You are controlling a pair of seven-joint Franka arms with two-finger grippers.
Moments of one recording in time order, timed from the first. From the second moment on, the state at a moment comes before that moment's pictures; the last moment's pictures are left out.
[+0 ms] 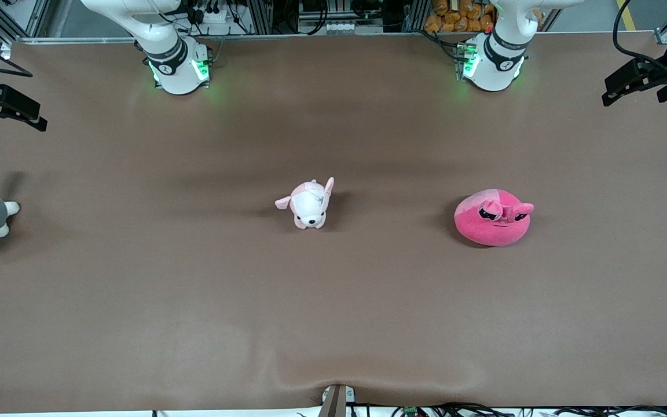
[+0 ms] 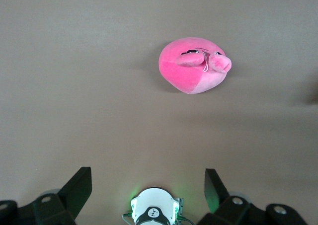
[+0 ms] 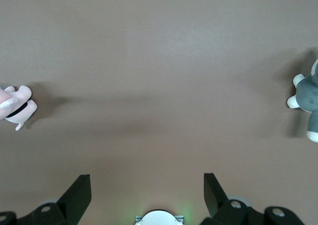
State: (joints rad) left arm -0.03 -0.16 -0.02 -1.62 0.05 1.39 -0.10; right arm 0.01 -0.03 -0.04 -1.49 0.01 1.37 -0.02
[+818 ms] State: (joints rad) left arm -0.03 -0.15 -0.03 -1.59 0.12 1.37 -0.10; right arm 0.01 -0.03 -0.04 -1.49 0.01 1.37 -0.02
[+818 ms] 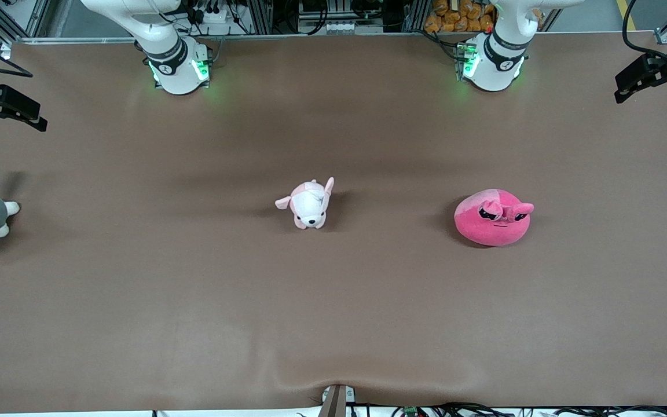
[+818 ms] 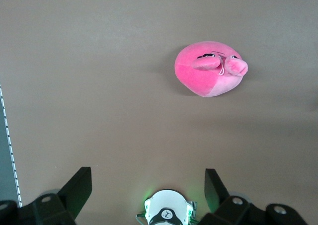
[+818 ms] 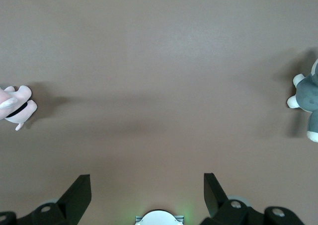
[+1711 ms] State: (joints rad) left arm -0.03 -0.13 -0.04 -1.59 0.12 1.37 -0.10; right arm 0.01 -0.03 -0.04 -1.49 0.01 1.37 -0.02
